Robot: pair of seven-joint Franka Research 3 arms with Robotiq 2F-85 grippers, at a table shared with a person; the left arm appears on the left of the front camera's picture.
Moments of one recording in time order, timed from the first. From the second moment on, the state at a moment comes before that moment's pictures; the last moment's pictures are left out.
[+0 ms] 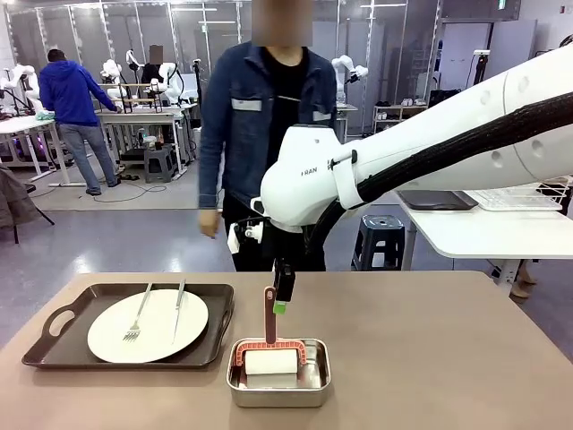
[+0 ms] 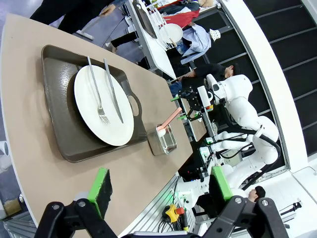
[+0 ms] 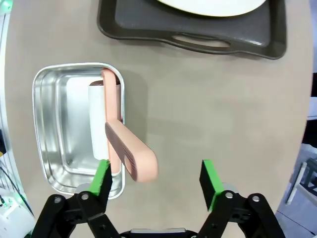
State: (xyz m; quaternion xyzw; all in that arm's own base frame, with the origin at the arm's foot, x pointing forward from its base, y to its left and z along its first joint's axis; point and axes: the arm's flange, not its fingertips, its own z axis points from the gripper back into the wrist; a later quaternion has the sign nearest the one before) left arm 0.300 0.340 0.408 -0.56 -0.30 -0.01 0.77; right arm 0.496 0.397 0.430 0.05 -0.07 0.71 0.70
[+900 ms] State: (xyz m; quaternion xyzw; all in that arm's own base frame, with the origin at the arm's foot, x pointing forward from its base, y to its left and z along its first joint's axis) left arm 0.300 0.341 0.408 -0.56 -0.30 -0.01 0.77; right arm 0.497 0.391 0.445 0.05 -0.09 0.71 0.70
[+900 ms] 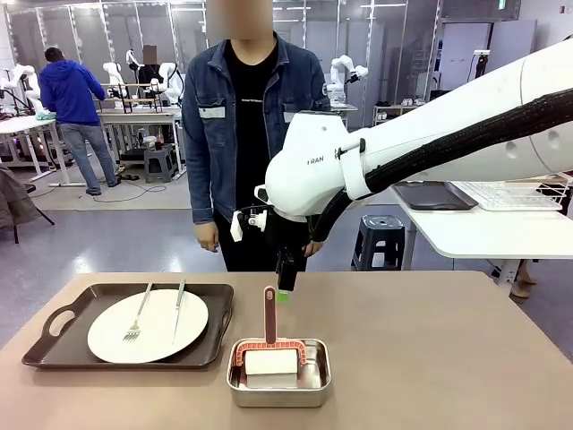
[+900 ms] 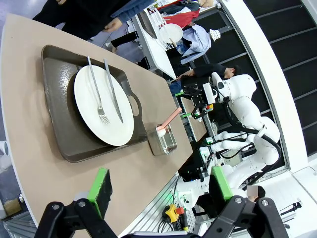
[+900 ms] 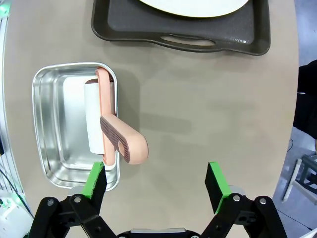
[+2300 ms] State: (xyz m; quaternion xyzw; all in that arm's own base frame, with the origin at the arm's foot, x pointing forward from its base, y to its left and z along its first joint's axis) left arm 0.300 0.340 0.408 -0.56 -0.30 -0.02 0.77; right arm 0.540 0.134 0.482 0.47 -0.09 0.46 0.75
